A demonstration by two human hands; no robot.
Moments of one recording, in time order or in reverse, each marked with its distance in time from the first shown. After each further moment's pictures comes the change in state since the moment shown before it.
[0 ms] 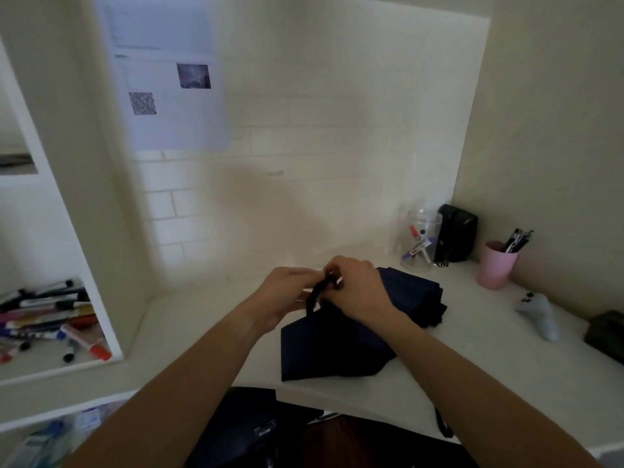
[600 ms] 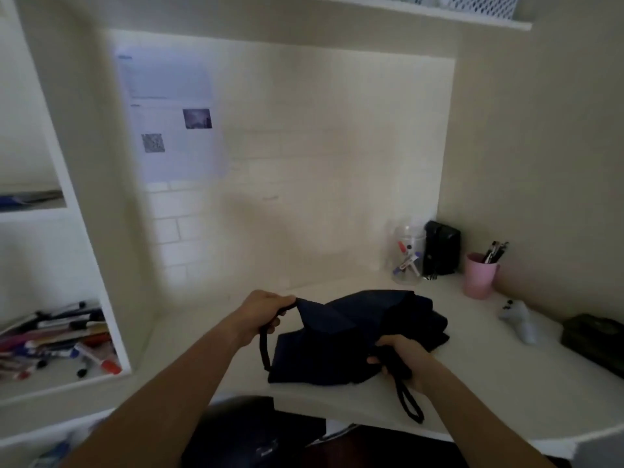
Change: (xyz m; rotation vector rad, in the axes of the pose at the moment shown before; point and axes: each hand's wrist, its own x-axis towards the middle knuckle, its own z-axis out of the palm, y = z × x) left_hand -0.013 -0.011 -0.025 0.243 0.164 -0.107; right_hand -0.089 0.113 0.011 1.133 -0.121 0.910
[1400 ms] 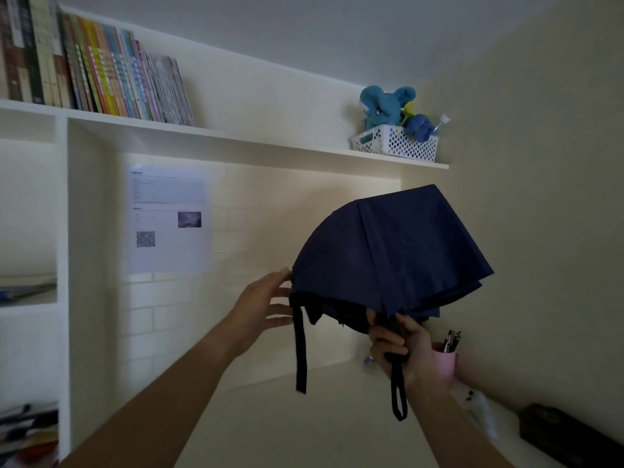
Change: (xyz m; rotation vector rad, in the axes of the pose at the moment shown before) left_hand -0.085 0.175 0.000 -0.319 -0.093 0.462; right_hand -0.098 -0.161 -0.007 0.937 -0.917 -0.405
